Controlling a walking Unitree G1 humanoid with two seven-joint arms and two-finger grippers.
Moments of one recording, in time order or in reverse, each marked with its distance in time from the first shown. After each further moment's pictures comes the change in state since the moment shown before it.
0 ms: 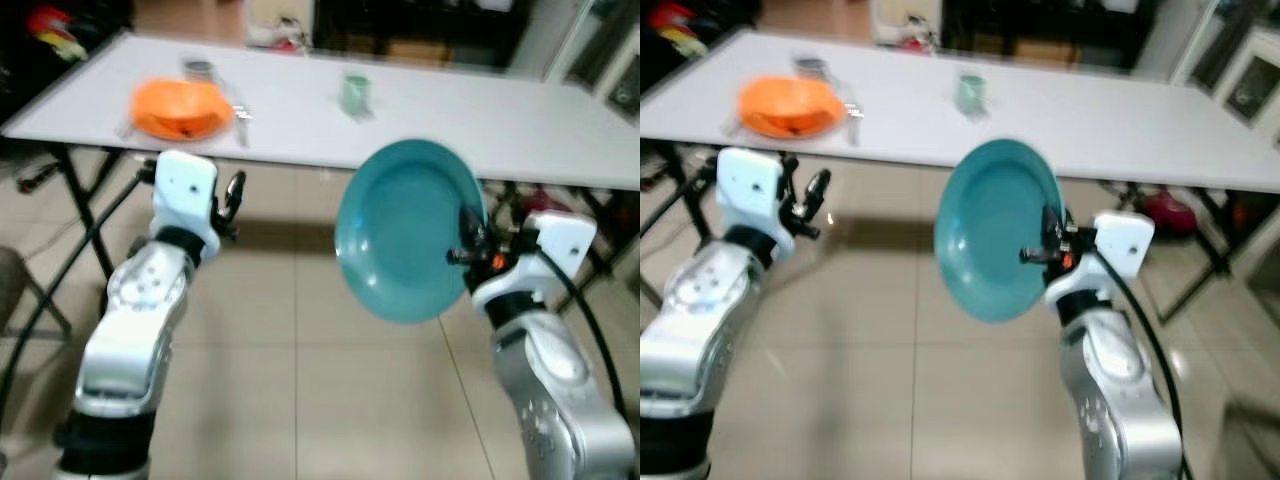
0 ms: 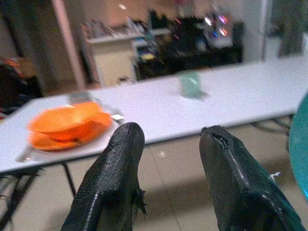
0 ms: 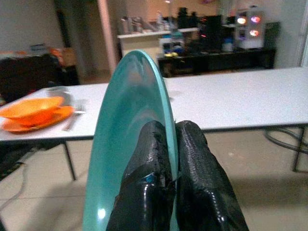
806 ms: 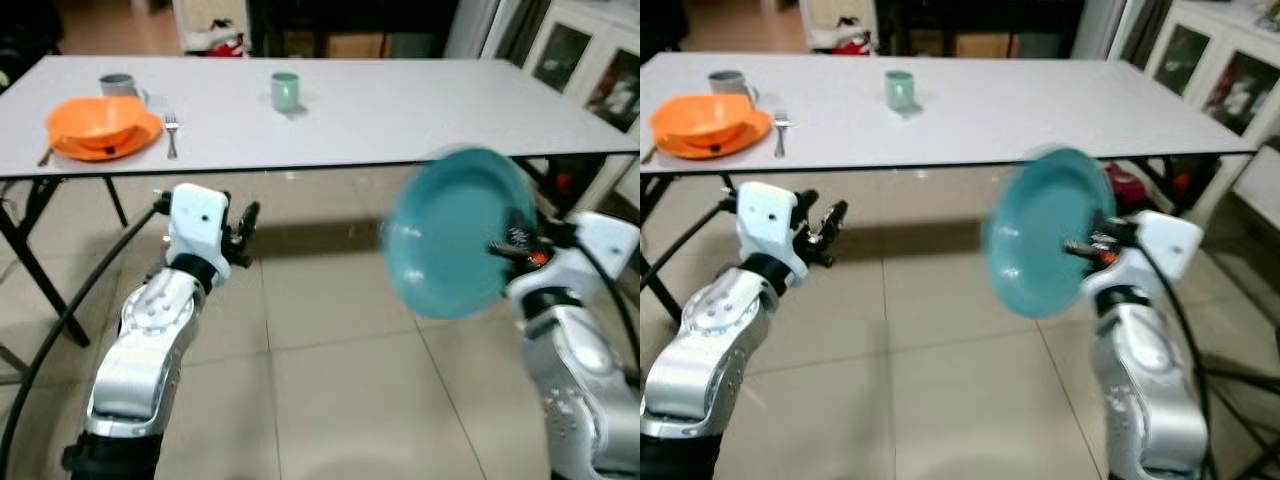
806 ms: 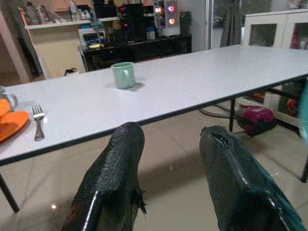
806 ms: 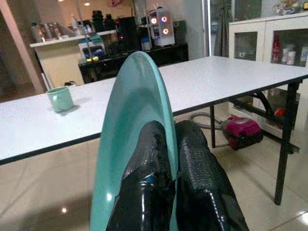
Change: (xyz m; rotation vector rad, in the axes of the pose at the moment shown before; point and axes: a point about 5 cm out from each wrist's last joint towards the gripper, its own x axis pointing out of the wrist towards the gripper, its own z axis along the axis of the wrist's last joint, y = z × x) left arm -0.010 -0.005 -0.021 -0.072 0.041 -0.023; right arm 0.008 -0.038 -0.002 0.011 0.018 -0.192
